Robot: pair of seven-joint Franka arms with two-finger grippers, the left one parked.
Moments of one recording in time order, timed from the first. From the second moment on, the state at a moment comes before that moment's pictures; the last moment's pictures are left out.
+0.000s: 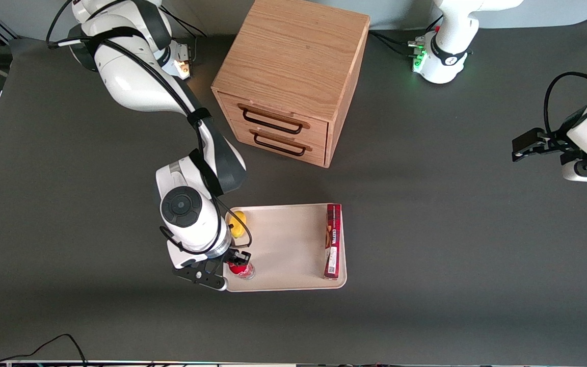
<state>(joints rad) 0.47 0.90 -0.05 -0.97 -0.02 2.00 0.77</state>
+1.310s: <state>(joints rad) 0.36 0.25 -0.06 -1.53 -0.02 1.75 0.50</state>
